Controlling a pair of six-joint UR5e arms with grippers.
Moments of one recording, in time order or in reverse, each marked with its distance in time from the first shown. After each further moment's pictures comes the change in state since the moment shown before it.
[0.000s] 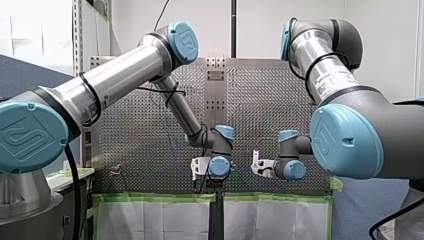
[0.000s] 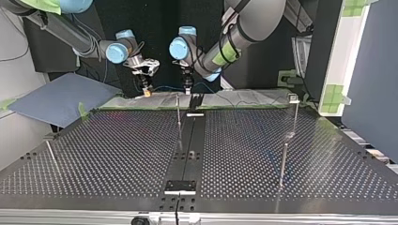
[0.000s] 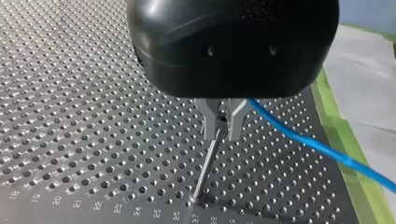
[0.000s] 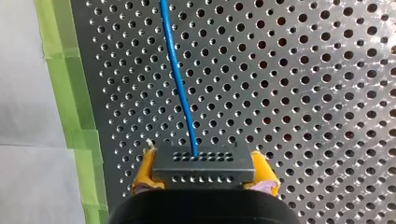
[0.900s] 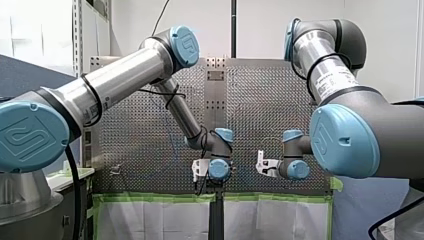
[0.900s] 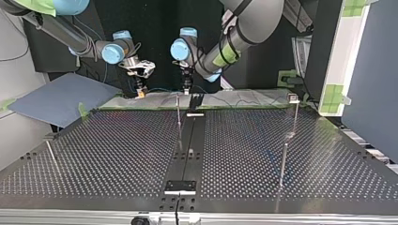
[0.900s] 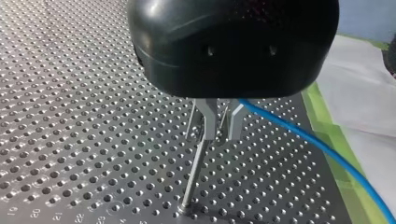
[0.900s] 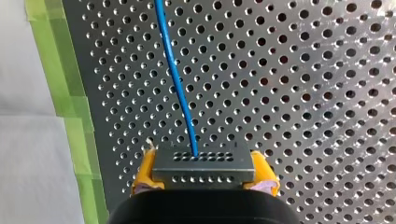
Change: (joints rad) left arm 0.009 -0.023 0.014 0.016 0.048 0.026; right arm -0.033 0.000 -0.001 -0.001 0.035 0.000
